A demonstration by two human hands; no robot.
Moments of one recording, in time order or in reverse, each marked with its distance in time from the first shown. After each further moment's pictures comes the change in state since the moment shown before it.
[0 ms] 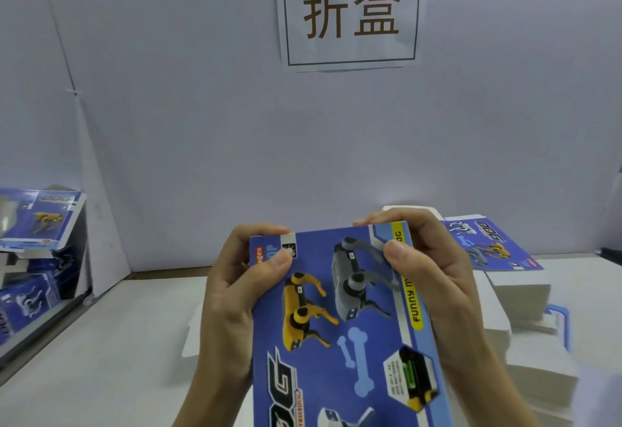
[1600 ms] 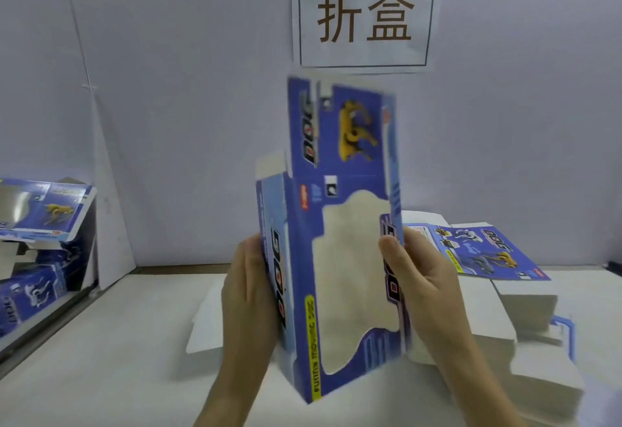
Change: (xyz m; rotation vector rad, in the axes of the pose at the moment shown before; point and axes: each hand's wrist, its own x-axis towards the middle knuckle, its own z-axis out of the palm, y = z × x) left_hand 0.025 -0.054 -0.017 0.270 0.262 0.089; right_hand 0.012 0.030 -0.015 -0.342 0.150 0.084
